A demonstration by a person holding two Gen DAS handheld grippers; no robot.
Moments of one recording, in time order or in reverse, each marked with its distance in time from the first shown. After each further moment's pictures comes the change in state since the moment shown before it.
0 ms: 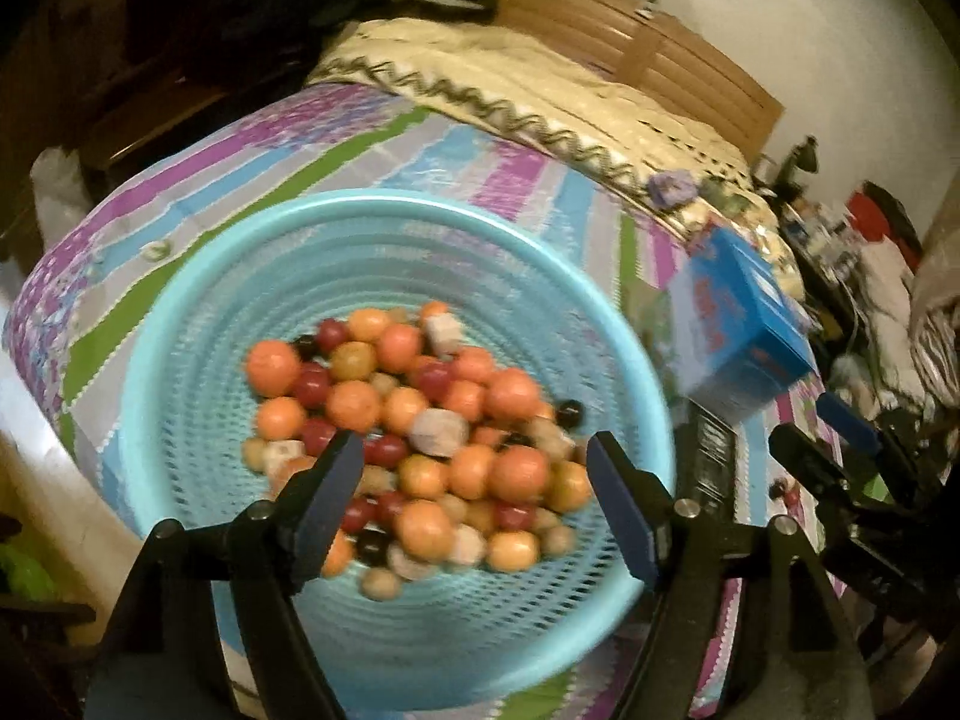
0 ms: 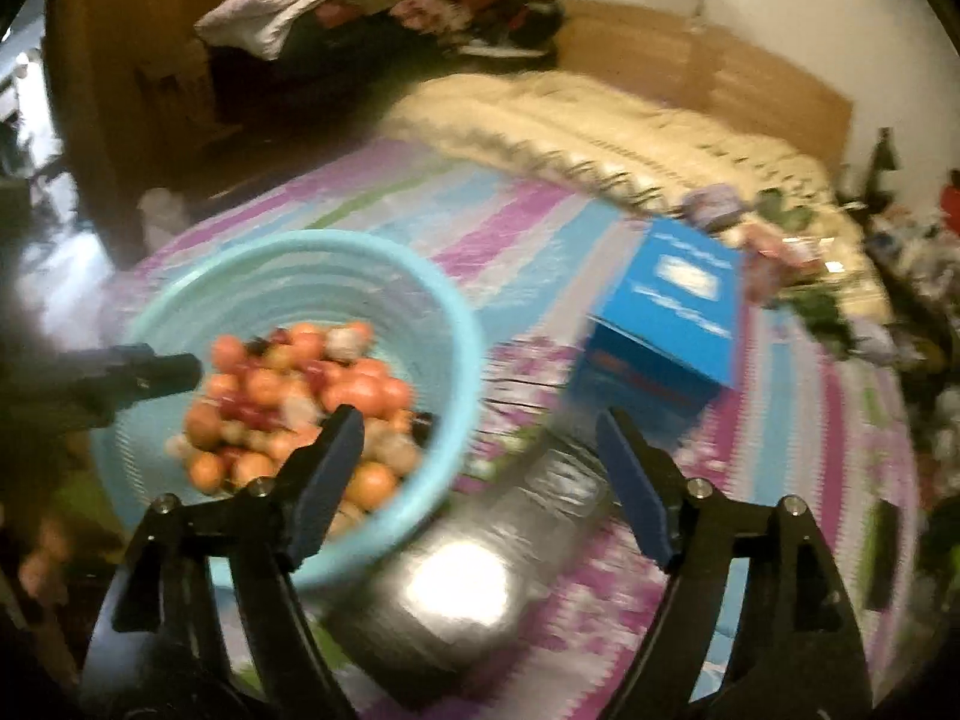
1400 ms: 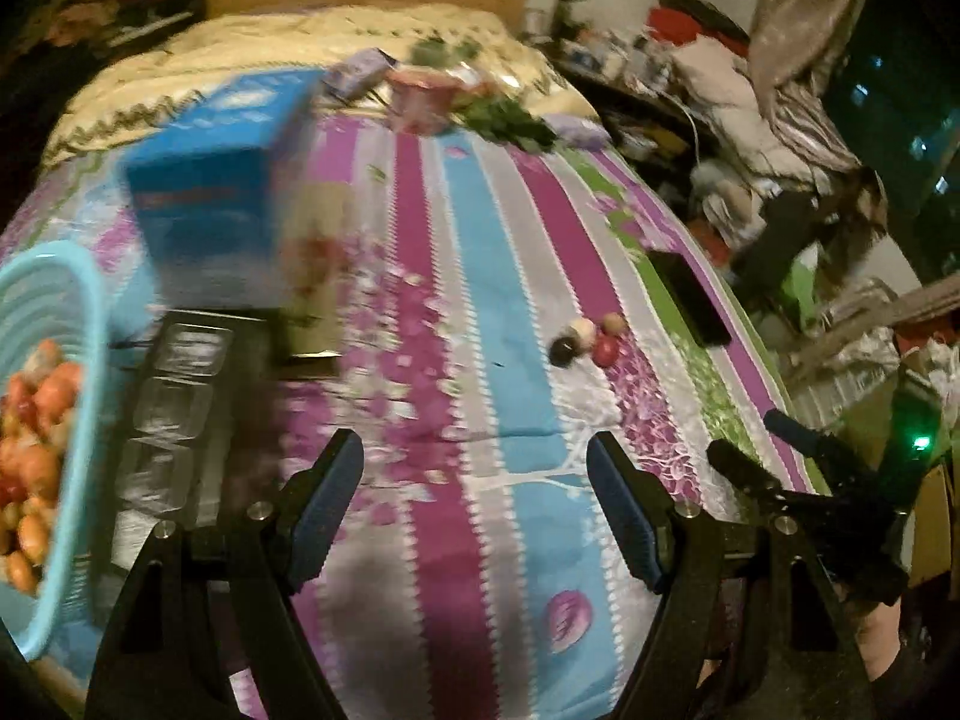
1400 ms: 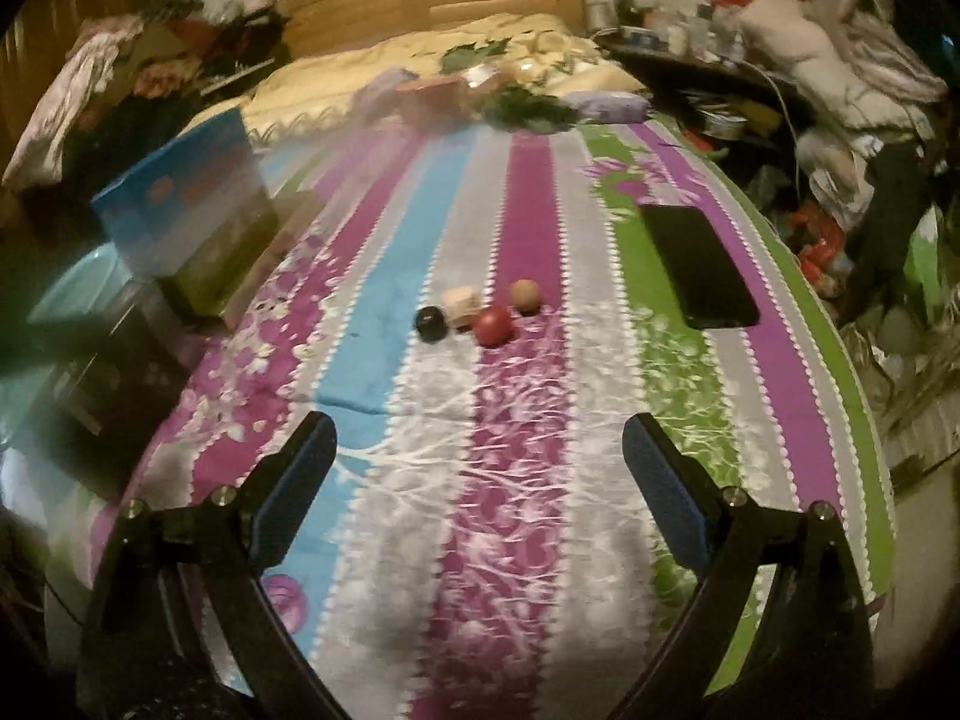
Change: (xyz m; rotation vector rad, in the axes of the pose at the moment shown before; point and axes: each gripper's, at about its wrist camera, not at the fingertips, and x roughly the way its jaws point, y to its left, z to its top) left arm 0.075 -0.303 -0.116 0.443 0.163 -0.249; right arm -0.073 -0.253 -0.204 0.474 0.056 -0.216
